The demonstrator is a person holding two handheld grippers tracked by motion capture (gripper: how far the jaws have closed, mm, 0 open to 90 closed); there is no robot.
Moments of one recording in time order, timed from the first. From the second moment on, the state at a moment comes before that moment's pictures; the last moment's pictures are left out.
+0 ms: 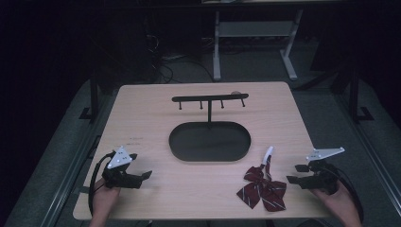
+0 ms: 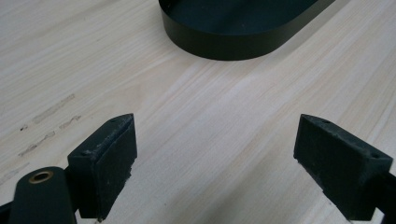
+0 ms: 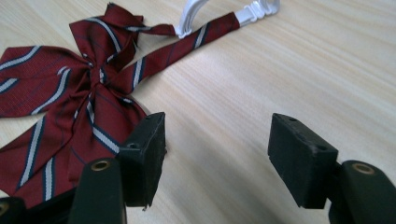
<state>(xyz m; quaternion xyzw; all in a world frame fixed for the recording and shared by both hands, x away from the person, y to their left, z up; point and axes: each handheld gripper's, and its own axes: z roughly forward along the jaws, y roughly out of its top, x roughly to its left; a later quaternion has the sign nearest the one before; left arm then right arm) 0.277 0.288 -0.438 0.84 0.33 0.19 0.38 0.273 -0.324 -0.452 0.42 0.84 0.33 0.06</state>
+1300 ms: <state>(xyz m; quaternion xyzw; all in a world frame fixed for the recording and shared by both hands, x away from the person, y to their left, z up) 0.276 0.289 -0.437 0.84 0.33 0.19 0.38 0.344 -0.291 -0.423 0.37 0.88 0.27 0.08</state>
